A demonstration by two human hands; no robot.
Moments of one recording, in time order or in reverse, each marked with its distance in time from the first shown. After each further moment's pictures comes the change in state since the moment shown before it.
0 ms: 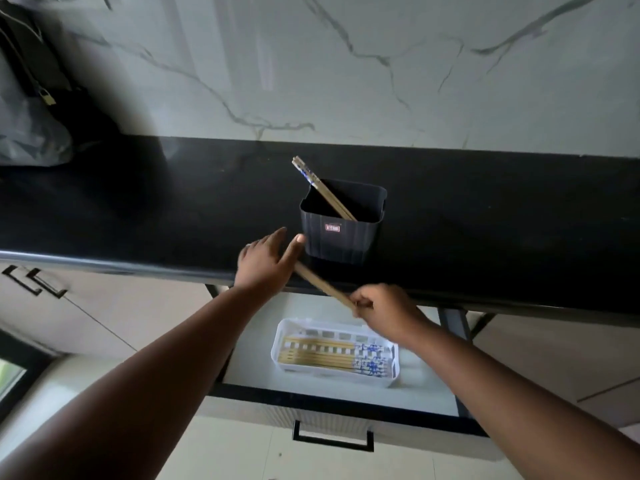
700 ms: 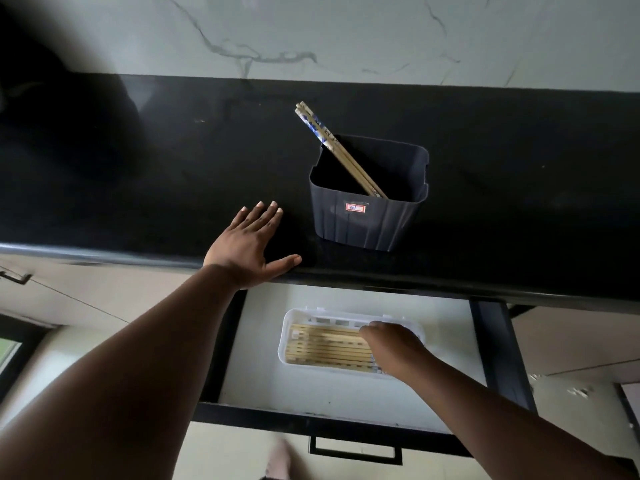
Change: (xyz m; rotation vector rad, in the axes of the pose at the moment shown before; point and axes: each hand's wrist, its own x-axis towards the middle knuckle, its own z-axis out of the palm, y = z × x) left_hand 0.066 -0.099 0.028 0.495 -0.284 0.392; right_hand 0.031 0.074 0.105 -0.633 -0.388 0.013
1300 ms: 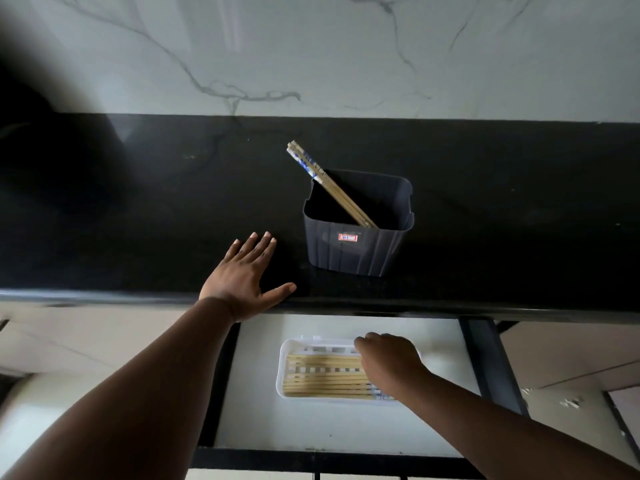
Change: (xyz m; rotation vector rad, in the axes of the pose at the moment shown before) left_hand 0.002 -0.001 -0.003 -0.016 0.005 0.006; right_hand -0.004 -0.014 -0.027 -0.060 0.121 0.075
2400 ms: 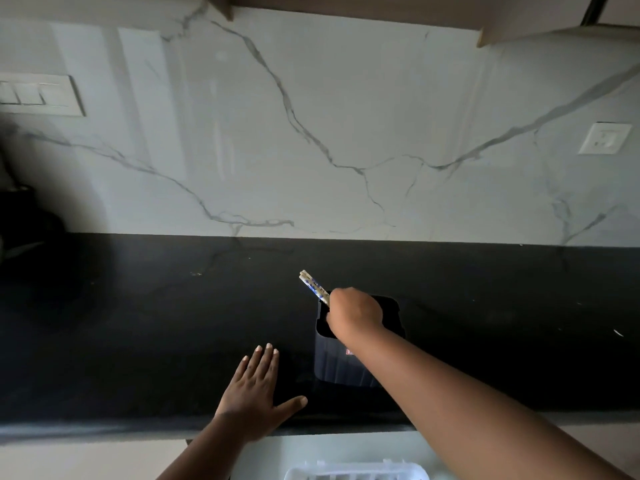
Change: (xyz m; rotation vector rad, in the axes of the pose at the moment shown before) left_hand 0.003 0.000 -0.002 -0.031 -0.125 -0.062; right_hand 0.078 -0.047 -0.248 0.119 0.398 0.404
